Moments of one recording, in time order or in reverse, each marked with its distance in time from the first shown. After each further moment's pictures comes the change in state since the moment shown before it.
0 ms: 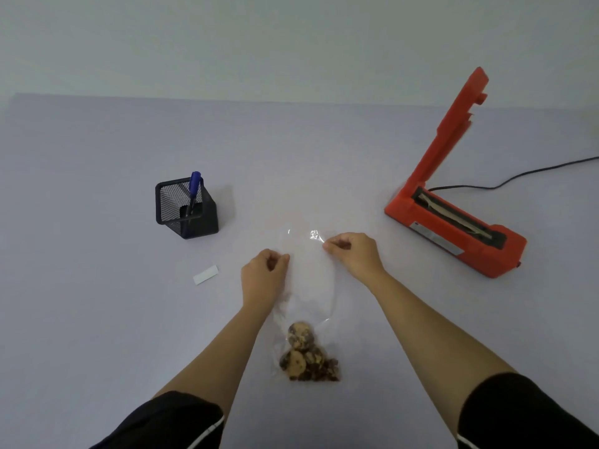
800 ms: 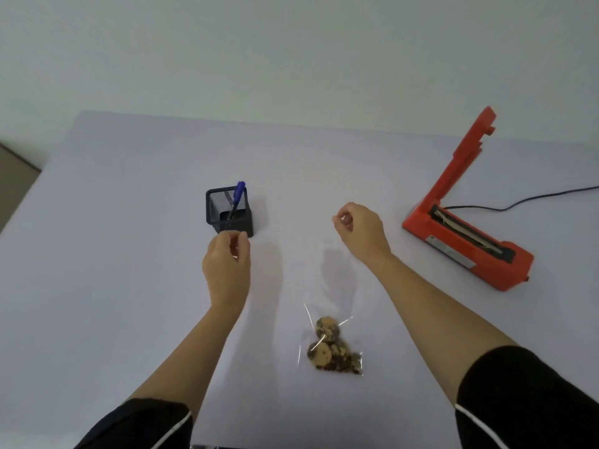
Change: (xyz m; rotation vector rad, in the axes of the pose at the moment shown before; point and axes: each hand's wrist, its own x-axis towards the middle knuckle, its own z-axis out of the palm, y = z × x) left_hand -0.016 0.007 -0.112 -0.013 0.478 0.303; right_hand -0.009 -0.086 0.001 -0.275 0.141 -0.336
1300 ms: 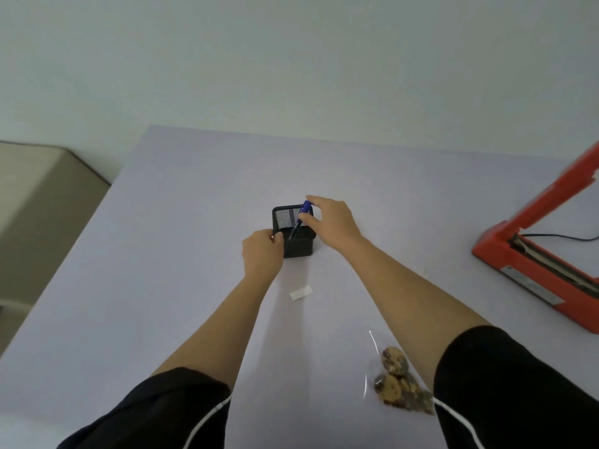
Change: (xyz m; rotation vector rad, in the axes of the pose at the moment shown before) left_hand 0.096 -0.026 -0.027 0.237 -0.317 -0.220; right_hand 0.060 -0.134 0.102 0.055 -0.232 -0.107
